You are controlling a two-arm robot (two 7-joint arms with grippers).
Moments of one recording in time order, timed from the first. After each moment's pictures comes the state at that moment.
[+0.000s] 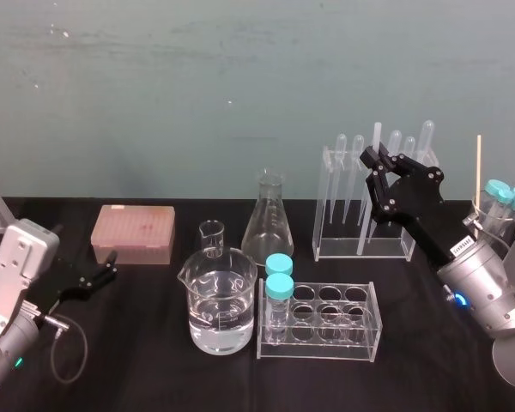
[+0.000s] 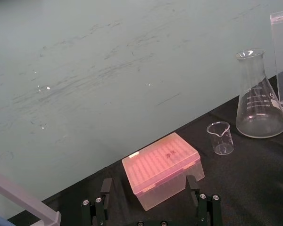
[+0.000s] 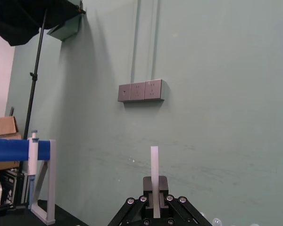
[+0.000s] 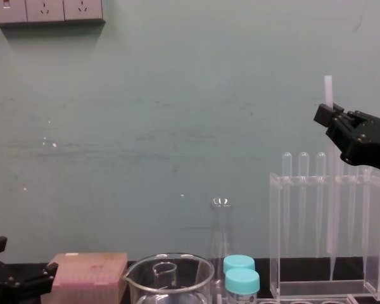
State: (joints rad) left arm -0.20 0.60 0.45 -1.41 -0.25 -0.12 0.03; right arm 0.30 0.38 -0.32 -1.35 0.51 -0.51 0.46
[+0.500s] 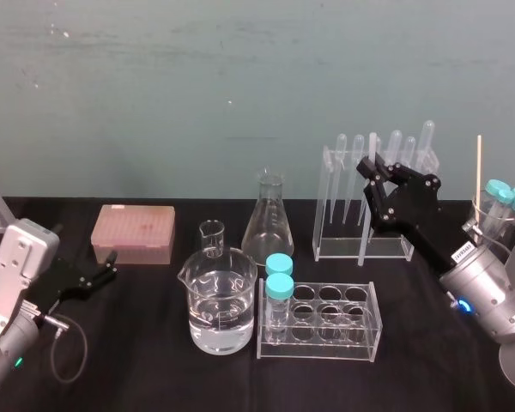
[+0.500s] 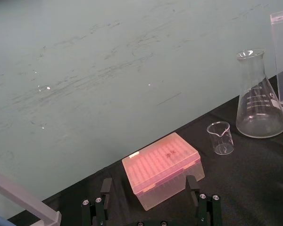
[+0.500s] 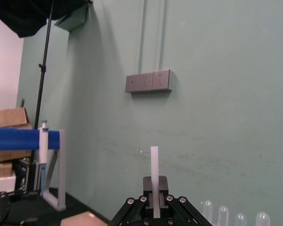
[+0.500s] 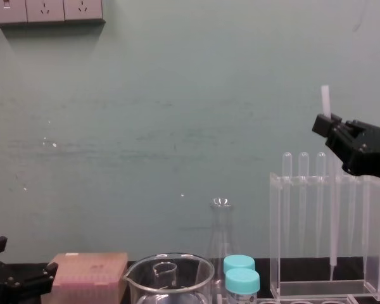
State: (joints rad) left arm -0.20 0.60 0.45 -1.41 -0.25 -0.12 0.03; right arm 0.29 0.39 -0.31 -1.36 0.51 -0.47 0.51
